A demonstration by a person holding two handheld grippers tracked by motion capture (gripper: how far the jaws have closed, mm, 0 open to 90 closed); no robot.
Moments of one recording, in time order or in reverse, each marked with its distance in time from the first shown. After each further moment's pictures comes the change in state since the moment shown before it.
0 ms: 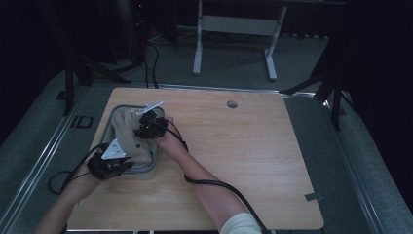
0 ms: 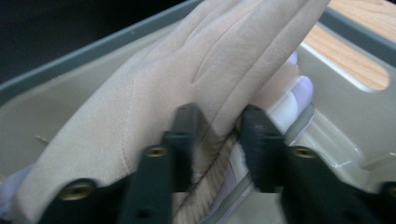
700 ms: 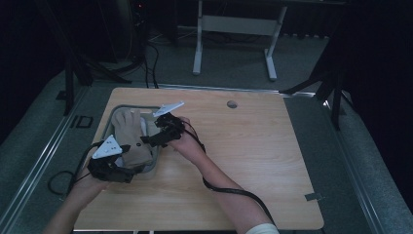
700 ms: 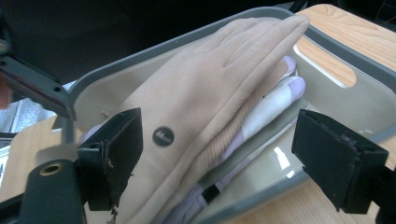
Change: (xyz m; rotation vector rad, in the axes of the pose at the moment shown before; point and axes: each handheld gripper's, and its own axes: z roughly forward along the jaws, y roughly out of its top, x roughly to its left) left arm -0.022 0.021 -0.020 -0.243 -0.034 -0.124; right arm -0.003 -0.020 -0.065 -0.091 0.104 -0.033
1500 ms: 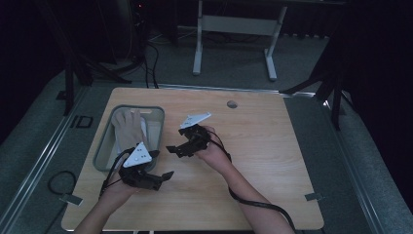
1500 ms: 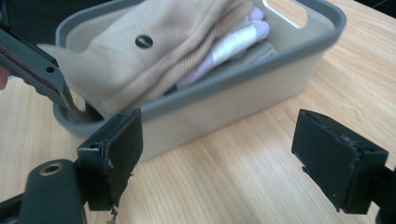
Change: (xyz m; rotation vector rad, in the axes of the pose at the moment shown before) left arm -0.050 0.015 0.045 -0.064 -0.115 0.032; right arm -0.015 -0.055 -0.054 0.026 -0.045 -0.036
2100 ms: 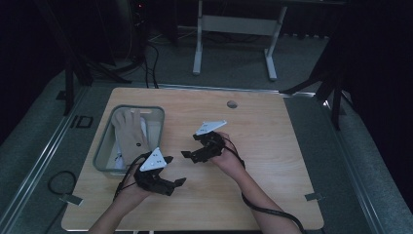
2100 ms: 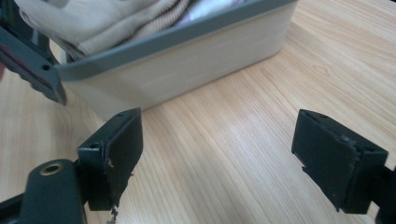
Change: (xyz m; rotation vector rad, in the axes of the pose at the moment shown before) left arm -0.019 -0.004 0.032 0.023 -0.075 0.019; right arm -0.014 -0.042 -0.025 0.006 -0.043 0.009
